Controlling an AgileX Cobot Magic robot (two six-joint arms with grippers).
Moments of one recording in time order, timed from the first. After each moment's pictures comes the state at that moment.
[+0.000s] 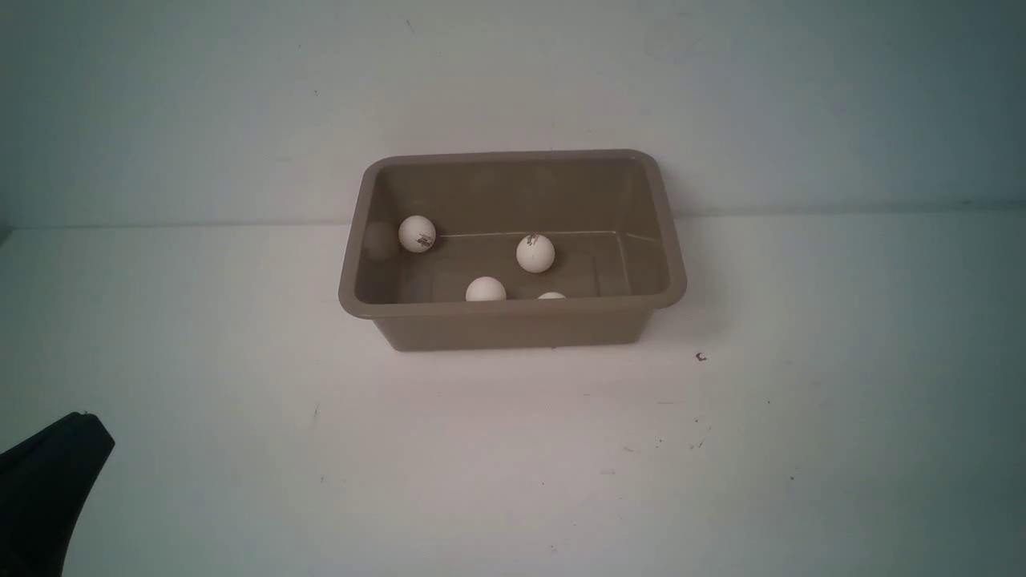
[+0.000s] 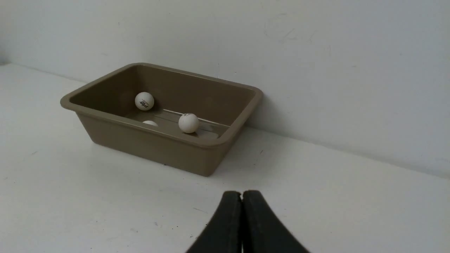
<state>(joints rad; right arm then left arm) 0.52 0.14 -0.35 -0.49 0.59 0.24 0.07 0.22 -0.23 -1.21 0.37 0.94</state>
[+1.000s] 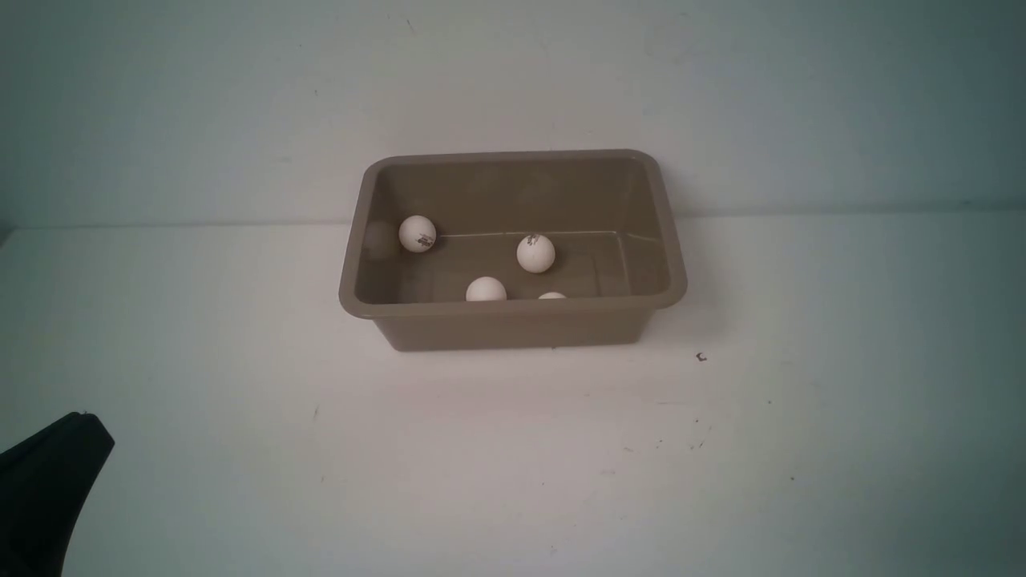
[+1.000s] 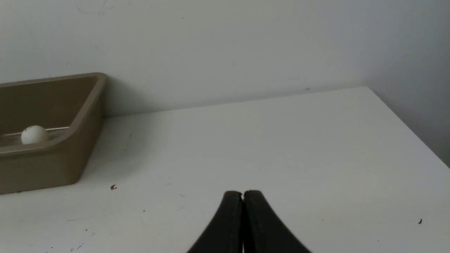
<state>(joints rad) -0.02 -0.01 -0.04 -0.11 0.39 0.24 0.07 0.22 -0.23 -1.21 0.37 0.94</state>
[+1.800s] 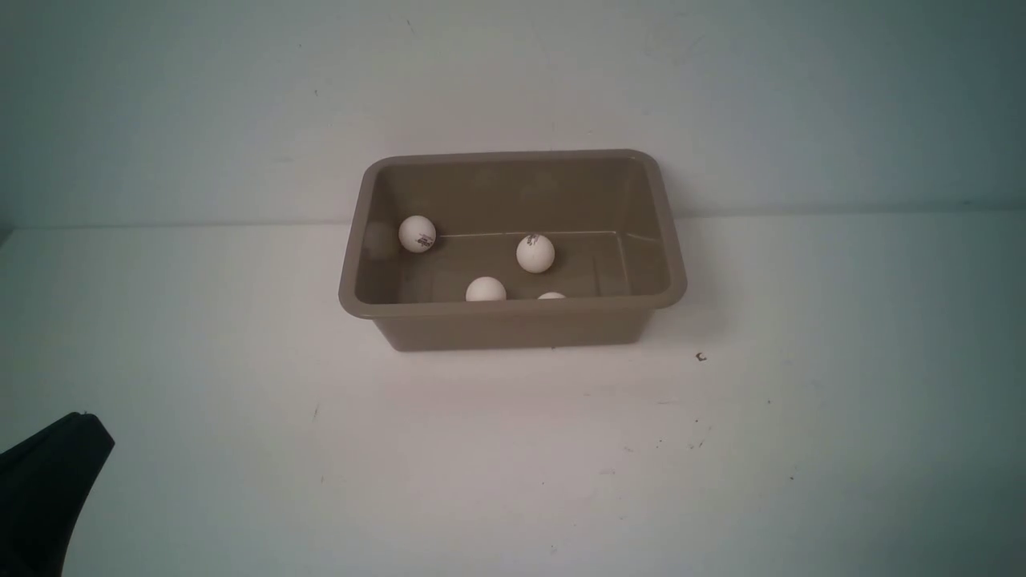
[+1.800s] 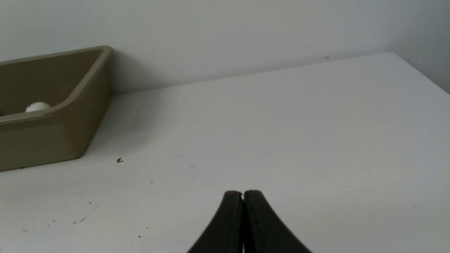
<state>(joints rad) -0.02 -0.01 0.03 -0.10 0.37 0.24 0.07 0.22 -0.23 -1.21 0.37 0.94</state>
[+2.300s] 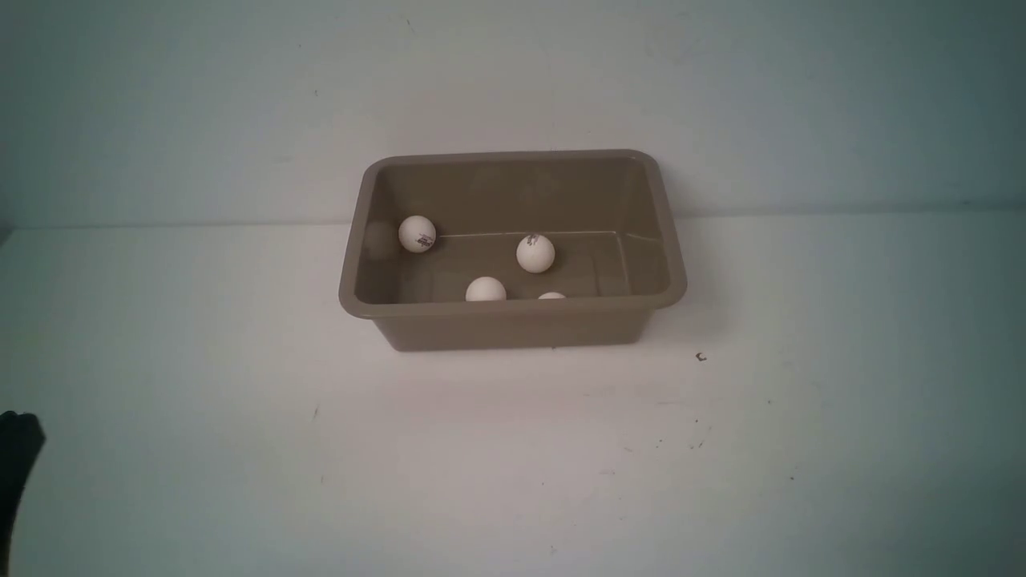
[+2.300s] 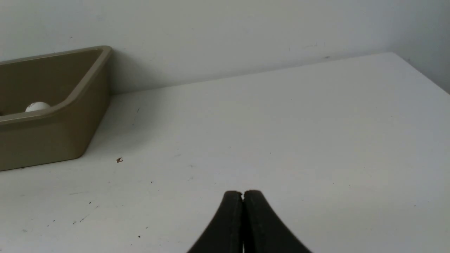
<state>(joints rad) -0.02 -0.01 0.03 -0.10 0.37 0.24 0.07 0.22 -0.16 -1.12 0.14 1.21</state>
